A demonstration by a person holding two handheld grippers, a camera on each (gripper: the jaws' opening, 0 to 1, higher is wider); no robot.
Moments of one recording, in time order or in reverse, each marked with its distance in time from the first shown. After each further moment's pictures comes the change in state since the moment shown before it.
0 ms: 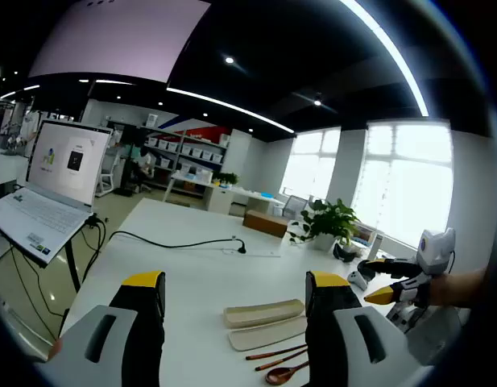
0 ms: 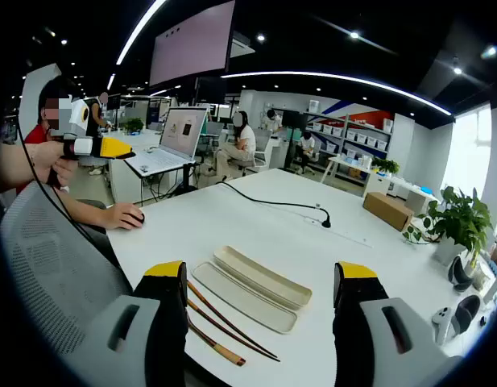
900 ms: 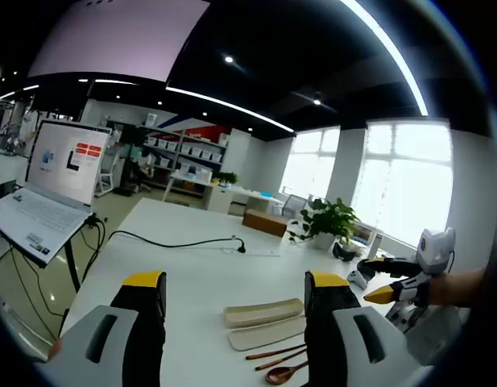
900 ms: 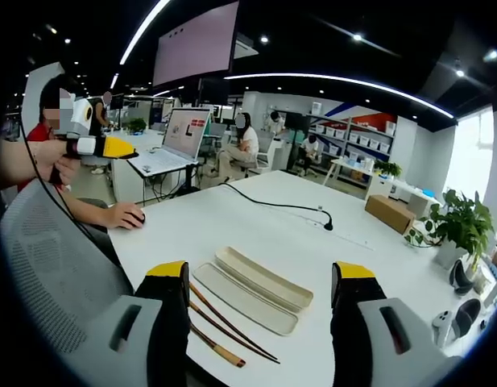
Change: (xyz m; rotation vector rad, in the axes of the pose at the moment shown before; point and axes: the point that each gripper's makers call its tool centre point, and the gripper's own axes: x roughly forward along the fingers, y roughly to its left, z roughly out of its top) left arm 0.001 0.000 0.000 0.002 0.003 -0.003; right arm 0.002 0.002 0.002 -0.012 -0.009 0.014
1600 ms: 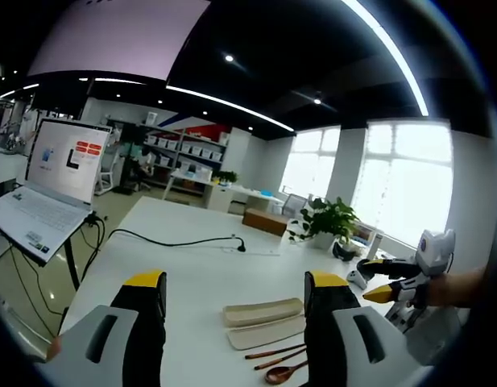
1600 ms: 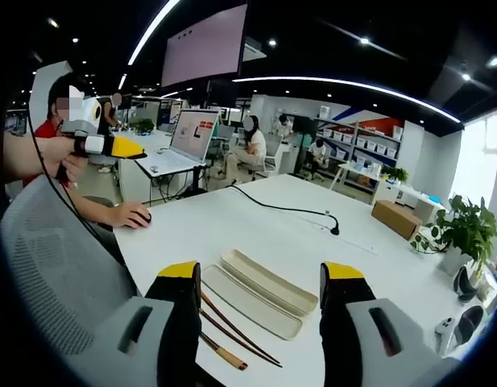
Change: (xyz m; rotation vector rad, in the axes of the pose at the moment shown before) left arm -0.001 0.001 -0.001 -0.010 0.005 0.000; right arm 0.001 0.008 0.003 -0.019 -0.021 0.041
